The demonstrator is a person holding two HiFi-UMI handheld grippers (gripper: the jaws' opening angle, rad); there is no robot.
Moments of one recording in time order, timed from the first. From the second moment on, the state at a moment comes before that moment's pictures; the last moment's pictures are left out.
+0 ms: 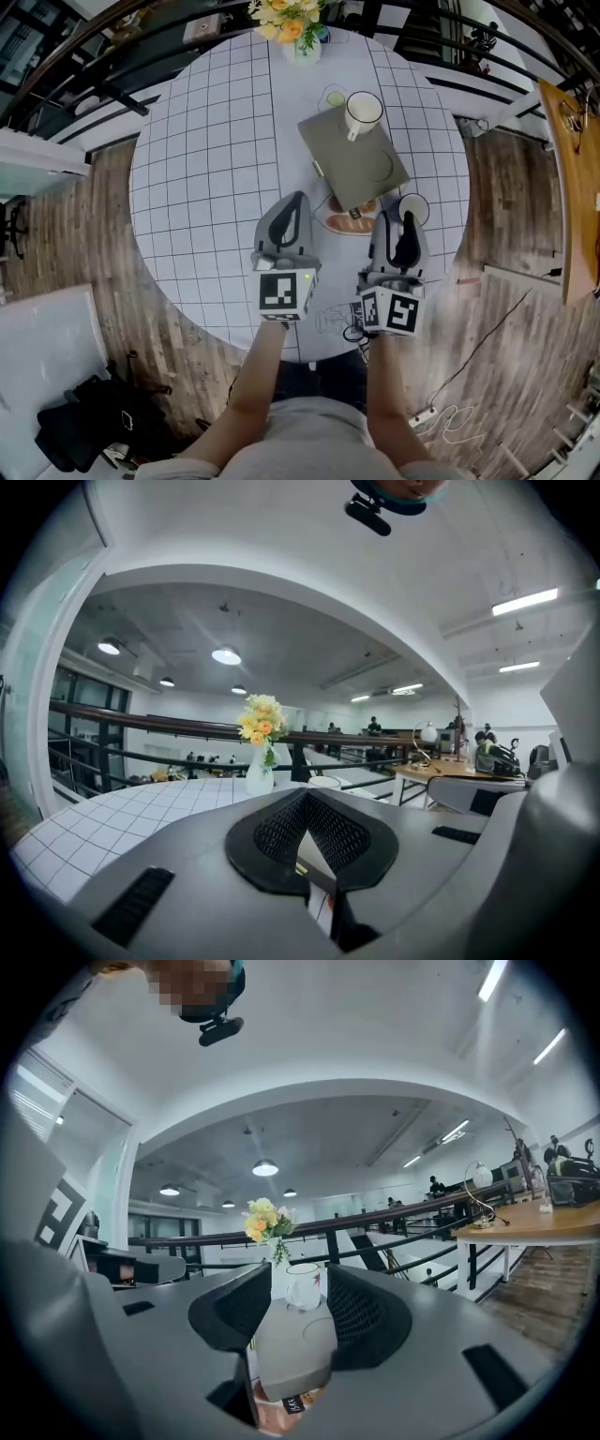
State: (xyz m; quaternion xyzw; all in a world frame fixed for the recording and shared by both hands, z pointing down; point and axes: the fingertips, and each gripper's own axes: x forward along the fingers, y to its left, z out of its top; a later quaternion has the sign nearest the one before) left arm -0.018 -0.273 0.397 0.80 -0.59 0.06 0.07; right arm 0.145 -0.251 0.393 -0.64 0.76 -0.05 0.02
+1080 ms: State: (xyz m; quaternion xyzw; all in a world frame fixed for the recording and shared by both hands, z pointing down) left arm 0.055 -0.416 0.403 0.87 -0.49 0.08 0.05; right arm 0.163 -0.254 0.407 -0.65 0.75 -0.07 0.02
